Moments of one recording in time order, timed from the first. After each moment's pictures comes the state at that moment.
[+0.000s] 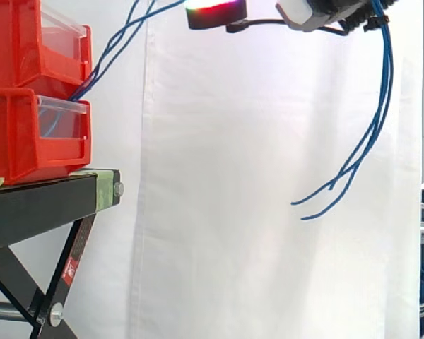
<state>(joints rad) 0.59 -1.99 -1.28 -2.83 0.05 -0.68</state>
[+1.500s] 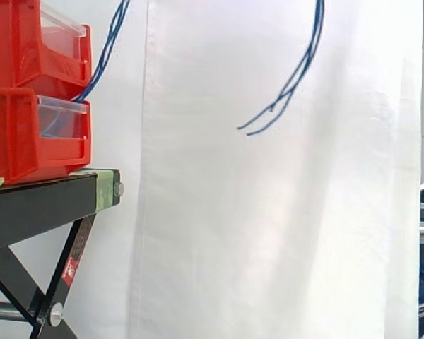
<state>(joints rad) 0.47 -1.98 -1.15 -2.79 -0.11 -0.97</state>
